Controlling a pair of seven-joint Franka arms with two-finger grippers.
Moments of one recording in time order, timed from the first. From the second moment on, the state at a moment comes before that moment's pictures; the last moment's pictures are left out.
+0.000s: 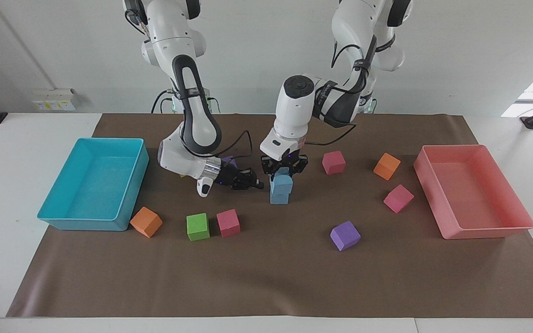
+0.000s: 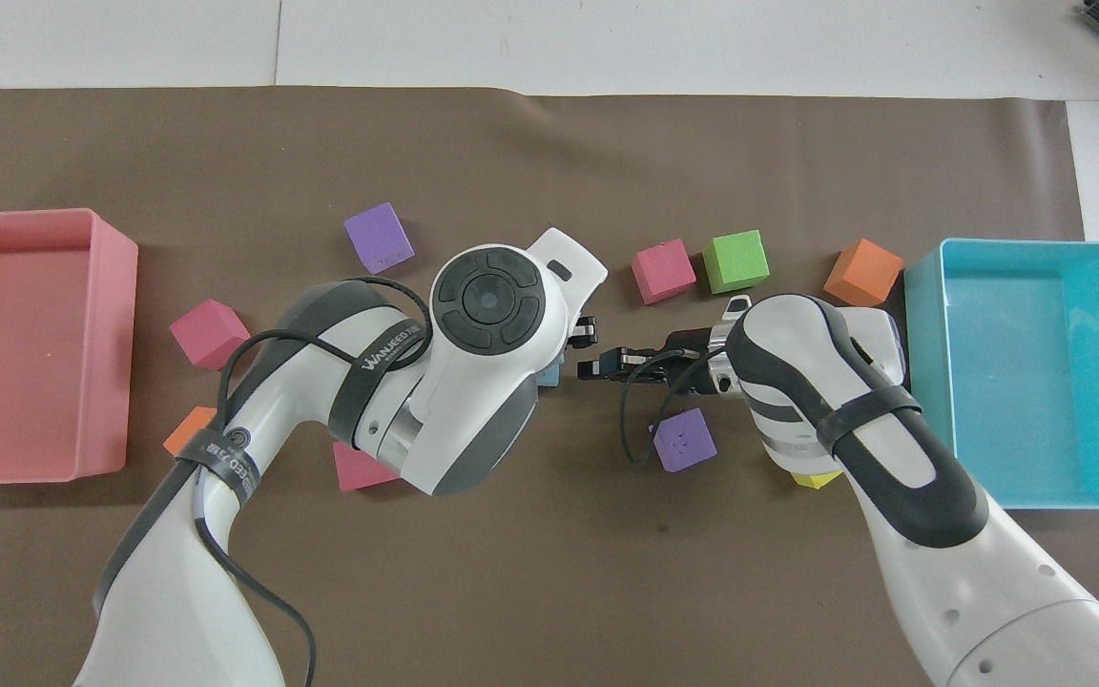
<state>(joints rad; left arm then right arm) -0.70 0.36 0.03 -1.65 -0.04 2.13 -0.68 0.34 0.38 -0.05 -2.06 1.37 2.18 -0.66</state>
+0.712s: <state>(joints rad) -0.70 0.38 0.03 -1.65 -0.04 2.13 -0.65 0.34 0.38 -0.05 -2.06 1.37 2.18 -0.66</state>
